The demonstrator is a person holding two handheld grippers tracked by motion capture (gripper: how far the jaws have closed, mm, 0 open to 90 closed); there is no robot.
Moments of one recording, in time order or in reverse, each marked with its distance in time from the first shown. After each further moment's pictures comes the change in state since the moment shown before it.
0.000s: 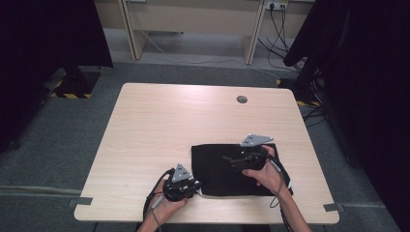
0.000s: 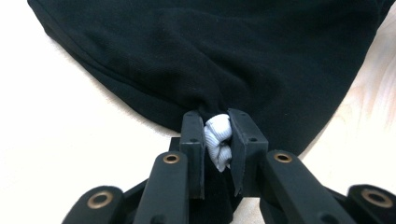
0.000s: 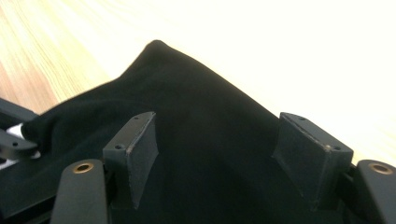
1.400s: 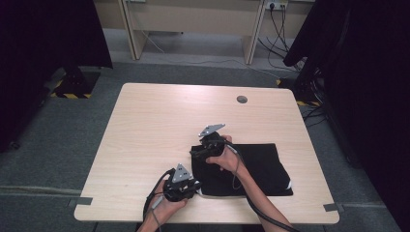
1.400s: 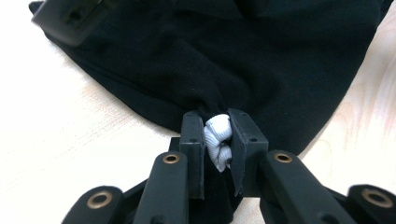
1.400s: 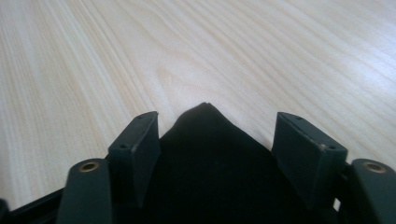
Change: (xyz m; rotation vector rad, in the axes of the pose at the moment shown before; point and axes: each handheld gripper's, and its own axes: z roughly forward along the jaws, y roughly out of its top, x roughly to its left) left arm -0.001 0.000 0.000 0.002 0.005 0.021; right arm 0.027 0.052 0.117 0.122 0.113 -0.056
